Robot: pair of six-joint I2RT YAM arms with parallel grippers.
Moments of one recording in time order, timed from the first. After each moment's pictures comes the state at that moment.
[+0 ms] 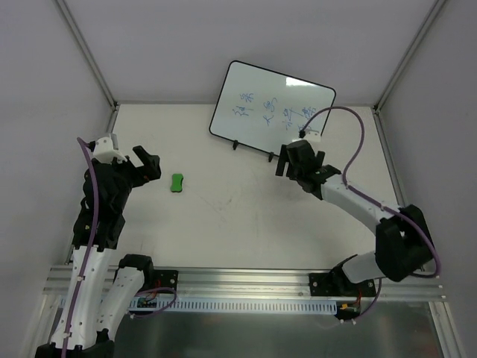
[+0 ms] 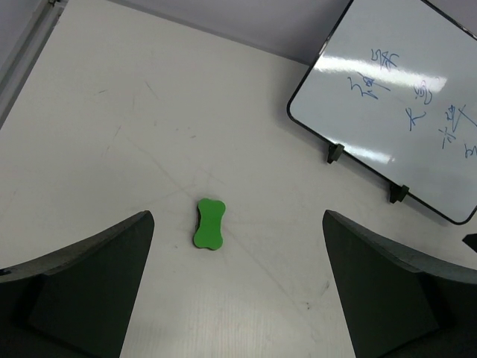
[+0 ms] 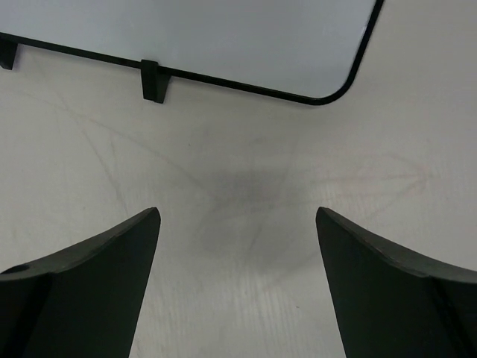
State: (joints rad) left arm -0.09 0.62 0.85 -0.45 -0.08 -0.34; right arm 0.54 1.39 0.92 -0.29 0.44 0.51
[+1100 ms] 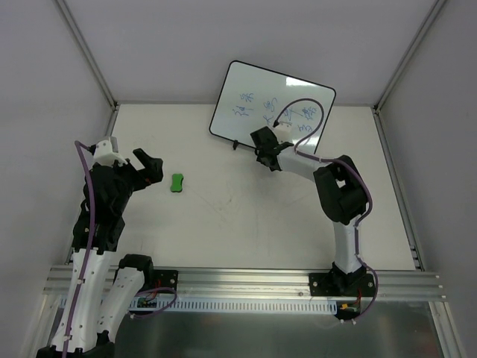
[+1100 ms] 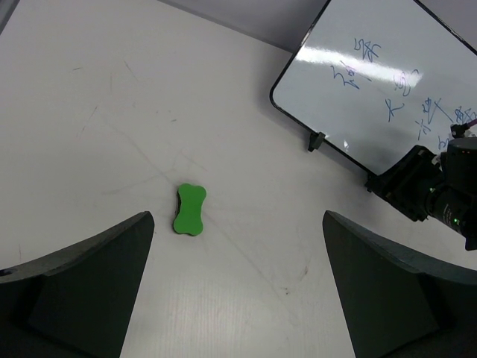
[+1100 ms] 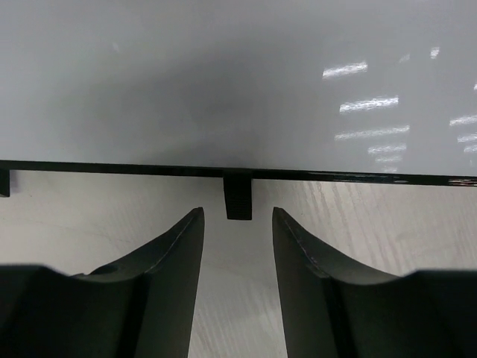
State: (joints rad) left arm -0.09 0.60 0.83 -0.48 -0.03 -0.41; right arm 0.60 2.05 1.42 -0.30 0.55 0.75
